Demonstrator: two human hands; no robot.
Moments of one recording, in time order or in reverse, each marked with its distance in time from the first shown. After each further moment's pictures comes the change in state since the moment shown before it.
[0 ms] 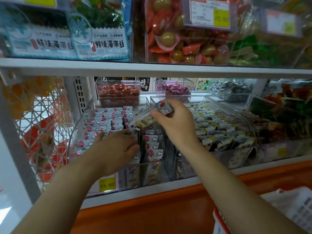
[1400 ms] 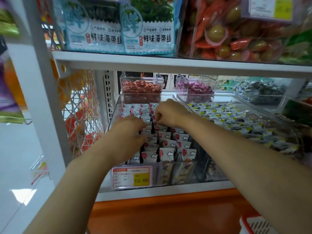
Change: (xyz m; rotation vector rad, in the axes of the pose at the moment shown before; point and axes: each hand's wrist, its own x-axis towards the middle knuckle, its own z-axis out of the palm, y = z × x) left_hand -0.023 -0.025 -0.033 -0.105 0.238 -0.045; right_hand 0.070 0.017 0.079 -0.865 -0.706 -0.179
